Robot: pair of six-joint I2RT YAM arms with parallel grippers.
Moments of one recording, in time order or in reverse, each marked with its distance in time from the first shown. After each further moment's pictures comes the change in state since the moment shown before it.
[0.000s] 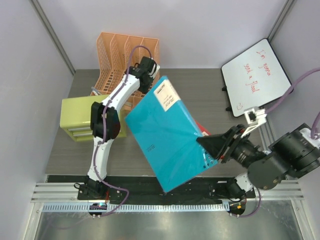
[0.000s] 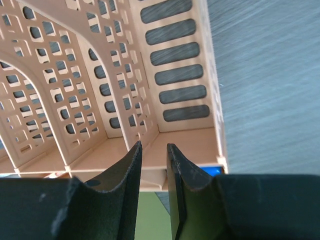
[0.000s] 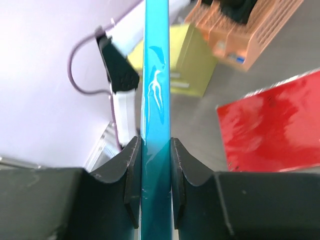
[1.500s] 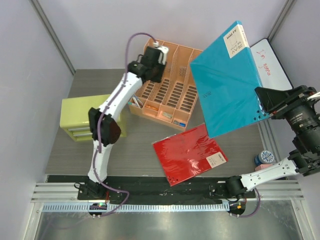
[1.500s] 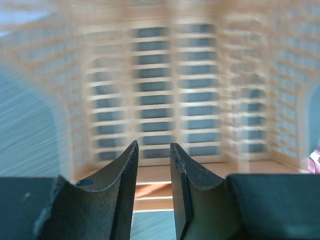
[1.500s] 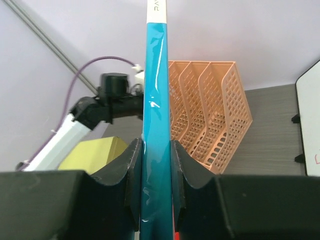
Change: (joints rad) left arm -0.161 -0.020 0.188 0.077 0.133 -0.185; right arm -0.276 -0.384 -0.291 1.695 0.190 -1.915
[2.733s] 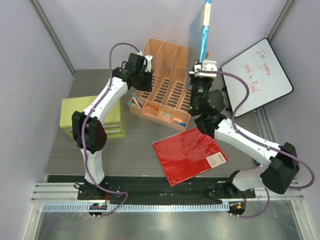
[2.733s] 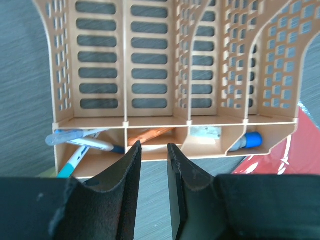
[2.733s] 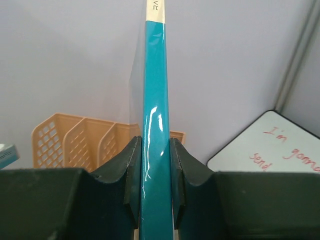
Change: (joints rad) left arm 0.168 -0.283 -0.424 0.053 0.200 -0.121; right arm -1.042 0.692 -0.282 0.531 -0.614 0.079
